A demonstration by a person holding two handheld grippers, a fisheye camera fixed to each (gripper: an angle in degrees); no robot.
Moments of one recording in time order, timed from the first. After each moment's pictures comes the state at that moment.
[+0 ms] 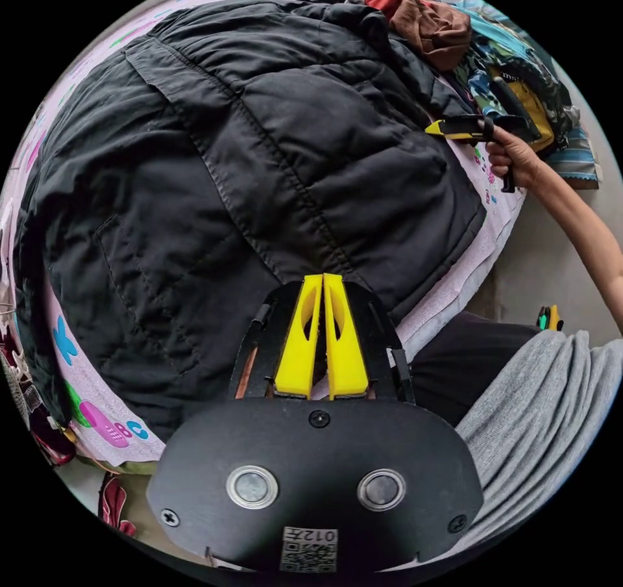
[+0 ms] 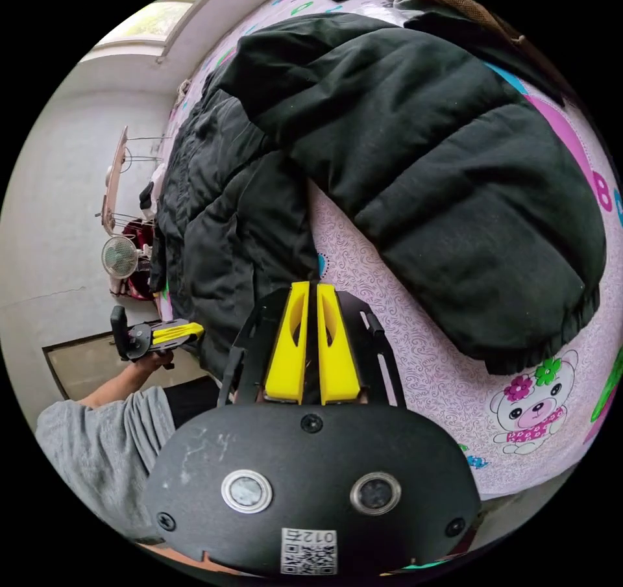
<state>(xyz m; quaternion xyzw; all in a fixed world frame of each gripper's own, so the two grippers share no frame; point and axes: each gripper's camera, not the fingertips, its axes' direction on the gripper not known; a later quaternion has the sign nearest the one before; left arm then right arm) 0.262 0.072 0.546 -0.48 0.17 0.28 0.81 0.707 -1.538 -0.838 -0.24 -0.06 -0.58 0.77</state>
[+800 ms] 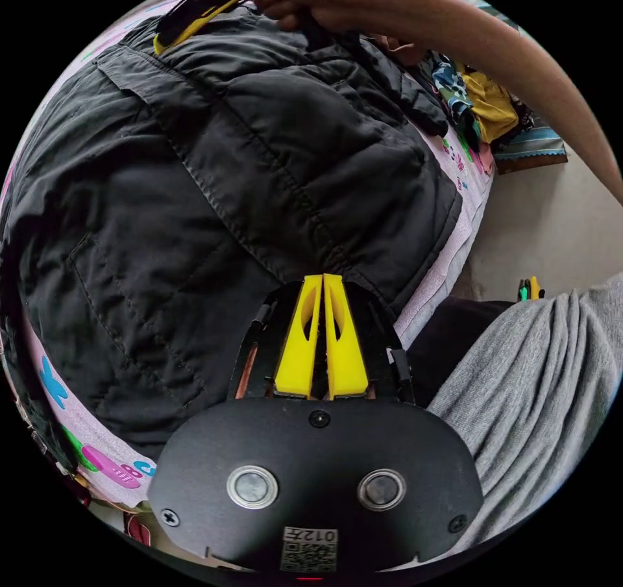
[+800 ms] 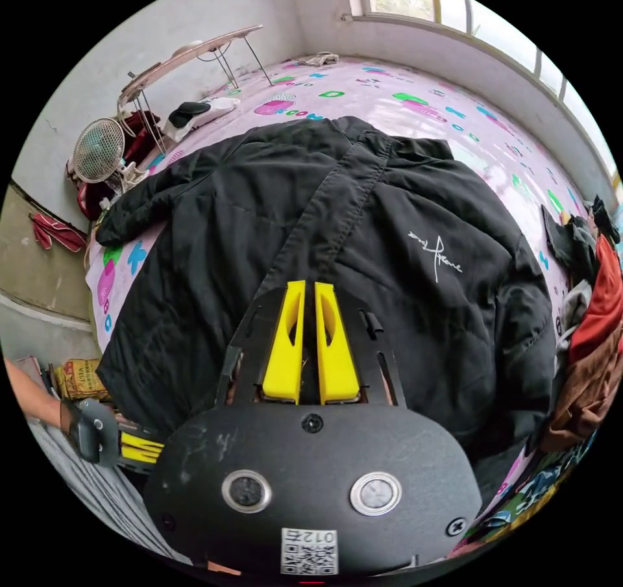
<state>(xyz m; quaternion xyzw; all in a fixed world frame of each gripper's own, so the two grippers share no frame) 0.239 0.072 0.571 -0.48 0.26 0.28 0.79 0.709 -1.196 -0.625 -0.03 -0.01 -0.84 0.54</state>
